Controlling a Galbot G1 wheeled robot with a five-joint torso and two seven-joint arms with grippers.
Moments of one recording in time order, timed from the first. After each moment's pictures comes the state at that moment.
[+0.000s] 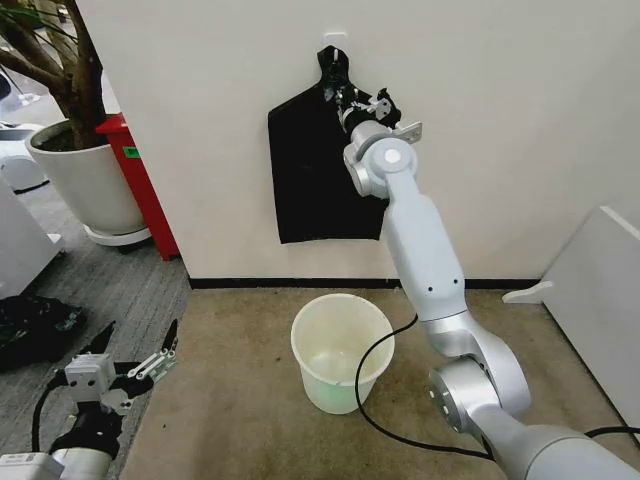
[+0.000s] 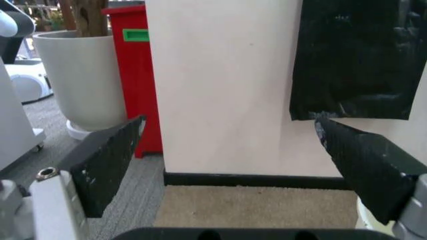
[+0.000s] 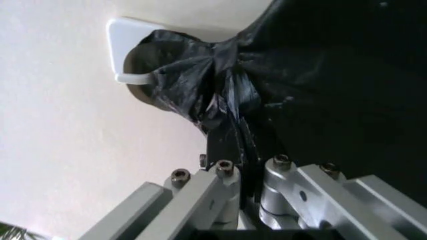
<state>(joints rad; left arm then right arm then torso) 2.02 -1.32 -0.87 -2.50 -0.41 -0.01 -0.03 -0.20 1.61 0.23 1.39 1.55 -0.05 0.52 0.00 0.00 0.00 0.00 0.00</state>
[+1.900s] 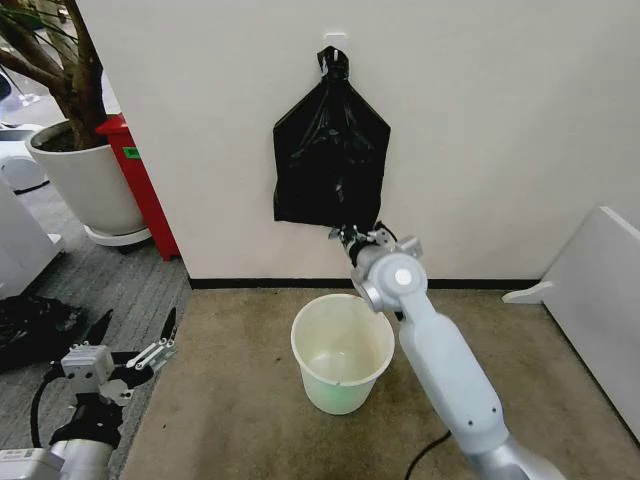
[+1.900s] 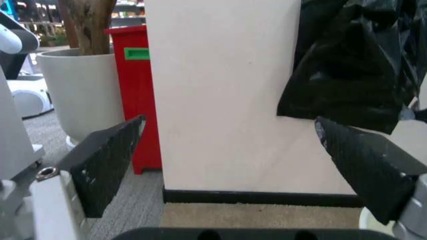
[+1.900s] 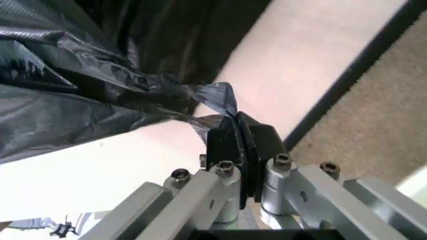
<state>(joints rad) 1.99 -1.33 -0.87 -2.50 -0.40 -0.03 -0.03 -0.72 1.43 0.11 1.79 1.57 -0.05 0.87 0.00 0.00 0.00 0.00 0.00</state>
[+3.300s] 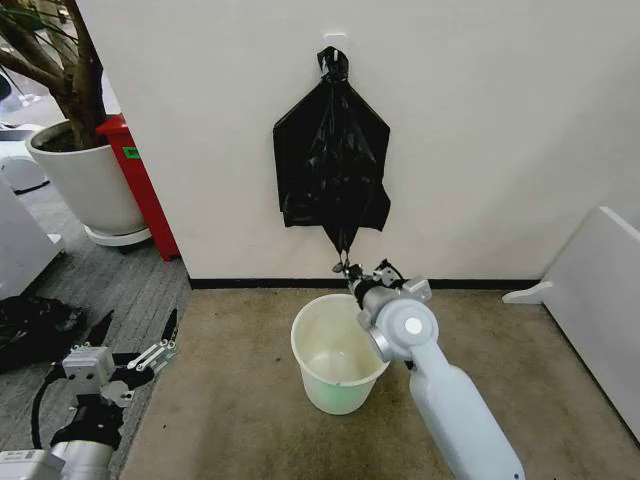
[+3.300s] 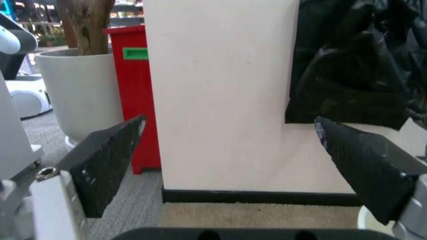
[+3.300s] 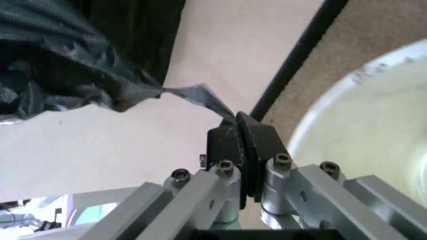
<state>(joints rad) 1.99 -1.33 -0.86 -2.50 -0.40 -0.03 -0.02 -0.95 1.41 0.13 1.93 1.53 -0.05 0.86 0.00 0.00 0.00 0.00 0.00</state>
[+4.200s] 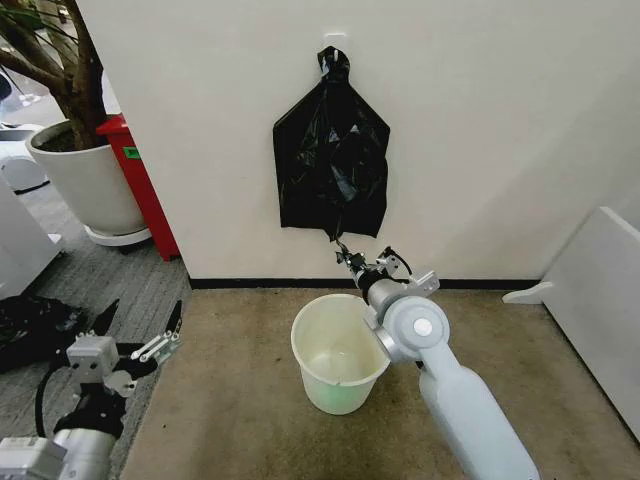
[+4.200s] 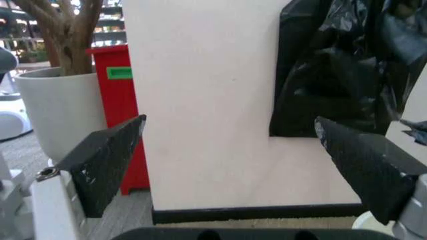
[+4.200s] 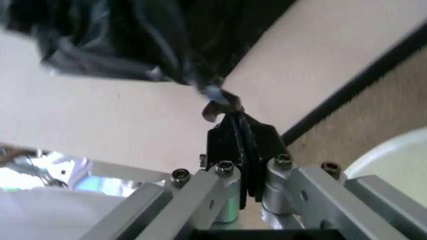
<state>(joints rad) 1.93 -1.23 -0.88 -2.50 -0.44 -0.01 -0.03 -0.92 1.33 0.08 2.00 1.39 -0.15 0.73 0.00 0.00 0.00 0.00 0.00</state>
